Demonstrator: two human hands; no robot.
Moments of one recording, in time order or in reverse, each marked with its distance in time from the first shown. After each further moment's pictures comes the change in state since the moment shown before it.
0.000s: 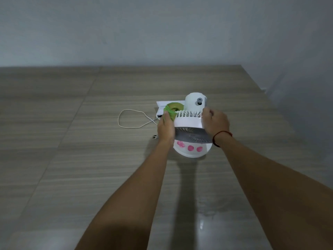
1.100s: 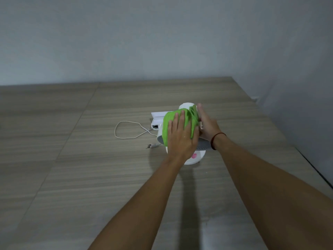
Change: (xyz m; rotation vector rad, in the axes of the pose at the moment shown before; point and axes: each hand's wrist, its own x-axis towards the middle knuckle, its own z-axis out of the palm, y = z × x) left_hand -0.058 -0.002 0.039 0.985 -0.082 0.844; right_hand 0.003 -0.006 -0.032 0.659 -0.325 0.404
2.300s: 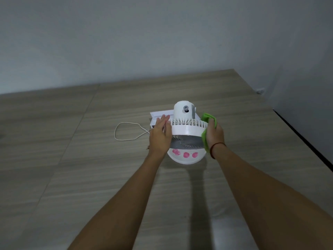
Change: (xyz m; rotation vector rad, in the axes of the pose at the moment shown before) left_hand 0.014 -0.036 -0.021 -0.495 0.016 -0.306; right_hand 0.018 0.045 -0.015 0.052 0.291 -0.134
